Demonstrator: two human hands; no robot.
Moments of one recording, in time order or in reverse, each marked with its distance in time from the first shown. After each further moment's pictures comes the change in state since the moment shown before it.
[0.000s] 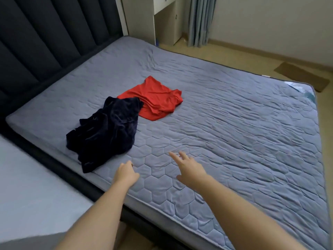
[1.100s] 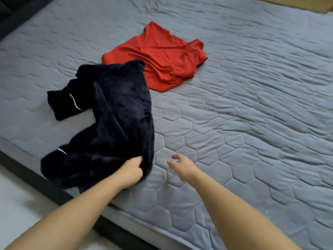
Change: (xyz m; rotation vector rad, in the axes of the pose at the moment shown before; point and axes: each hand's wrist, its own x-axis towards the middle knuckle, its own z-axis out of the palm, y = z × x) left_hand 0.261 -0.069 0.122 -0.144 -0.260 0.236; right_hand 0.268 0.003 0.187 0.918 -0.193 0.428
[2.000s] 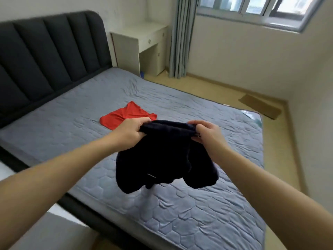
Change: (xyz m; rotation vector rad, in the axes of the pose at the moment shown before) left_hand -0.446 0.402 -0.113 0.071 0.340 0.723; right_hand -0.550 -0.047 -0.301 0.528 0.406 -0.616
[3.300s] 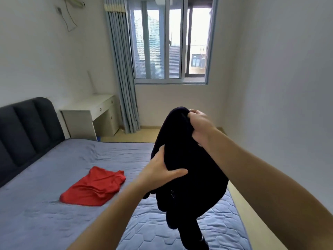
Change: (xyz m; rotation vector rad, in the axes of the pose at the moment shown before) left_hand -0.037 0.166 0.023 -0.256 -0.094 0.287; right_hand -0.099 -0.177 -0.054 0.284 0.431 -0.212
